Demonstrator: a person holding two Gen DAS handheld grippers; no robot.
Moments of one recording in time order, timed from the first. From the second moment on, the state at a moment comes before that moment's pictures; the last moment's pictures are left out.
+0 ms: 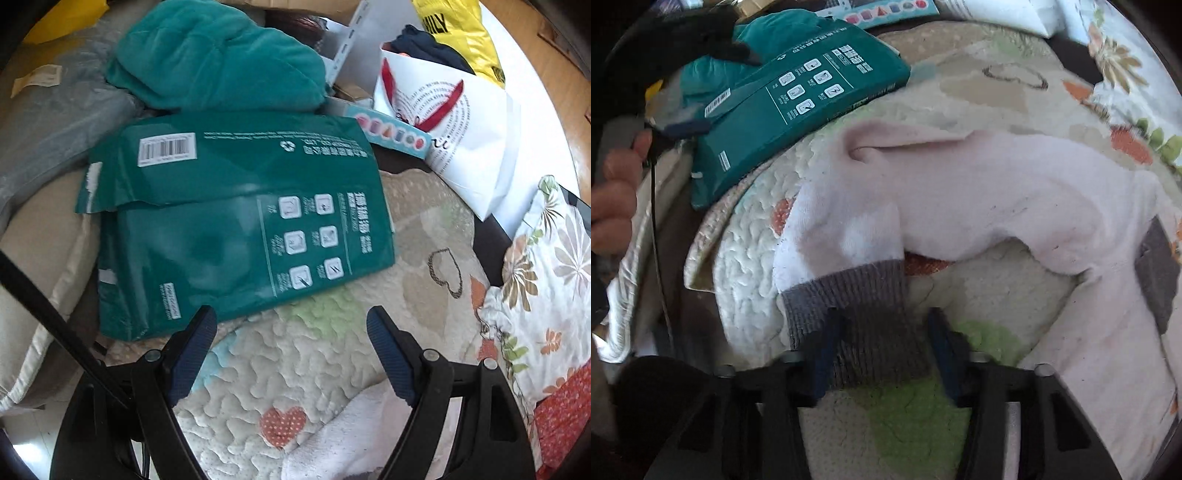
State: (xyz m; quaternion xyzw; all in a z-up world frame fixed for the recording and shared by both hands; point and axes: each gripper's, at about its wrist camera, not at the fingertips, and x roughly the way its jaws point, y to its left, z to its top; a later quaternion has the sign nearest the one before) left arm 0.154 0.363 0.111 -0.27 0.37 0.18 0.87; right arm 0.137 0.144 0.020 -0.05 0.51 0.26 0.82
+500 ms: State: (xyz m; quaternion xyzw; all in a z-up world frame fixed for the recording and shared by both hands) left arm 0.167 0.270 0.105 -0.22 0.42 0.06 0.88; right arm 0.118 -0.146 0.129 0.19 0.47 0.05 0.86
